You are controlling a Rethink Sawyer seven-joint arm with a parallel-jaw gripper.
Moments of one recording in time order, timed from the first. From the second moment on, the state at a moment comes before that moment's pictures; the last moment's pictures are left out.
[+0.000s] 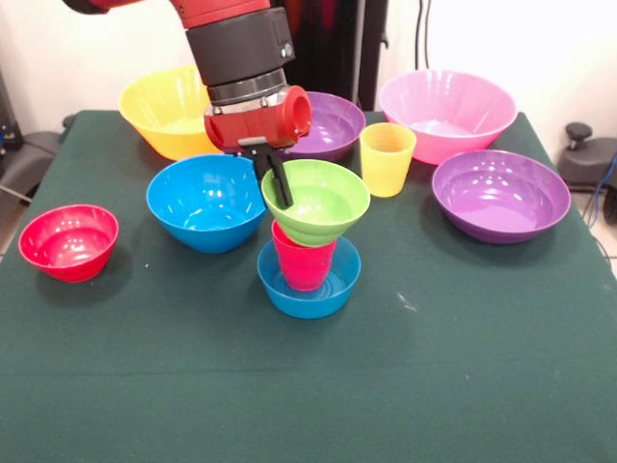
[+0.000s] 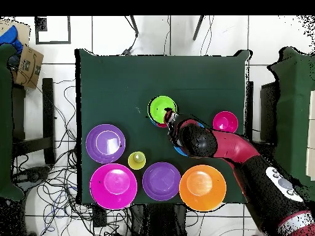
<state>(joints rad) -0.87 -0.60 0.59 1.88 -0.34 0.21 2.00</state>
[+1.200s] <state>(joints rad) -0.81 -0.63 0.52 1.88 -0.37 0.31 2.00</state>
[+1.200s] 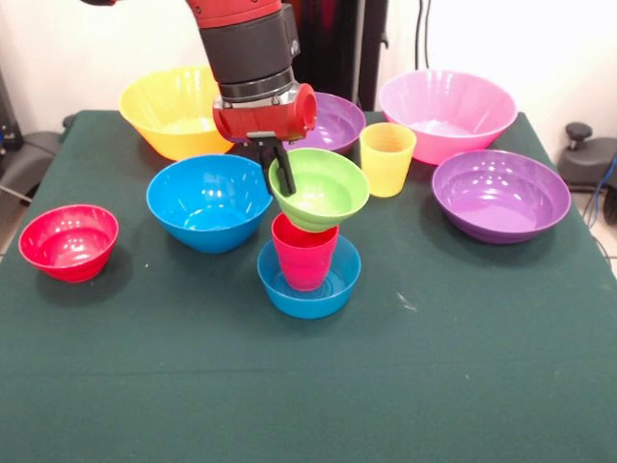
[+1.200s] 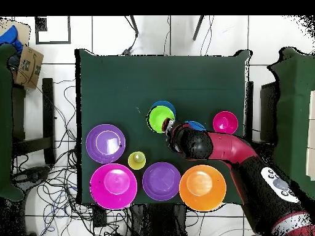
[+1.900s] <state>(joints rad) -0.83 -0.62 0.52 1.88 -0.37 0.32 2.00</state>
